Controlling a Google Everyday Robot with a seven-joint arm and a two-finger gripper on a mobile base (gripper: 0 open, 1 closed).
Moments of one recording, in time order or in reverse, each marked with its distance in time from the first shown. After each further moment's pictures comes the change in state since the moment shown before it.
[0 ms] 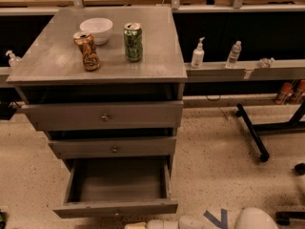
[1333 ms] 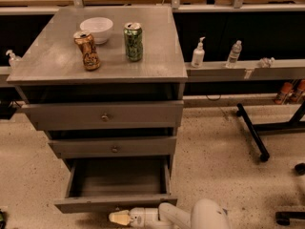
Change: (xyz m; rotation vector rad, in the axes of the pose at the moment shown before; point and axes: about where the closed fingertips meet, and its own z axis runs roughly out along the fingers) arm -0.027 -0.070 0.085 -0.091 0.012 -0.085
